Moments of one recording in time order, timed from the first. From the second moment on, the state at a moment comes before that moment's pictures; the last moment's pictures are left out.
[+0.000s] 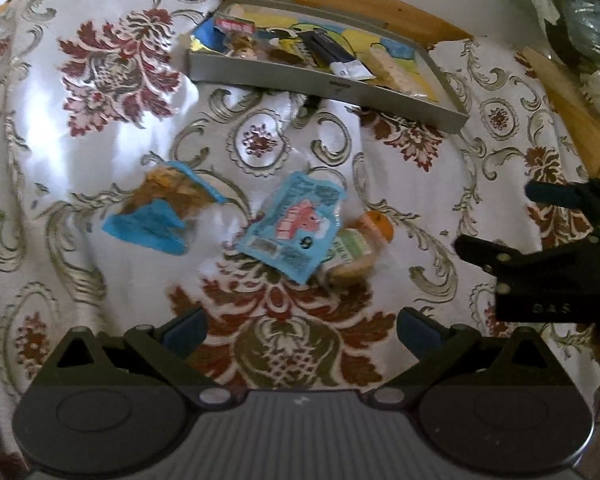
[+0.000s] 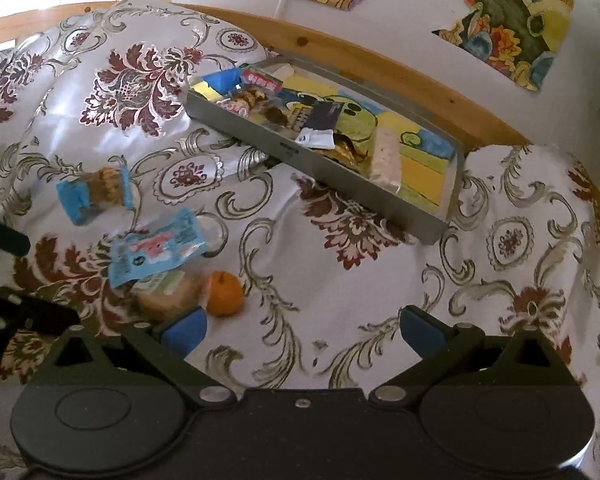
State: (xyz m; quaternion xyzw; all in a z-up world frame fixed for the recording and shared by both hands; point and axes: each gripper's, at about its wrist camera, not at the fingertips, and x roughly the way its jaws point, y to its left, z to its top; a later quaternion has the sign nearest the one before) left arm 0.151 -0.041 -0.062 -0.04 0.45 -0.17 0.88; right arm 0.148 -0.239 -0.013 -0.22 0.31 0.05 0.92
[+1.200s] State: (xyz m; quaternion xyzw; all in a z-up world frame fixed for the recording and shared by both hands) left arm 0.190 -0.043 -0.101 -0.21 0.46 -0.20 0.84; right arm 0.209 -0.229 -0.072 -0.27 0.33 0.22 0.88
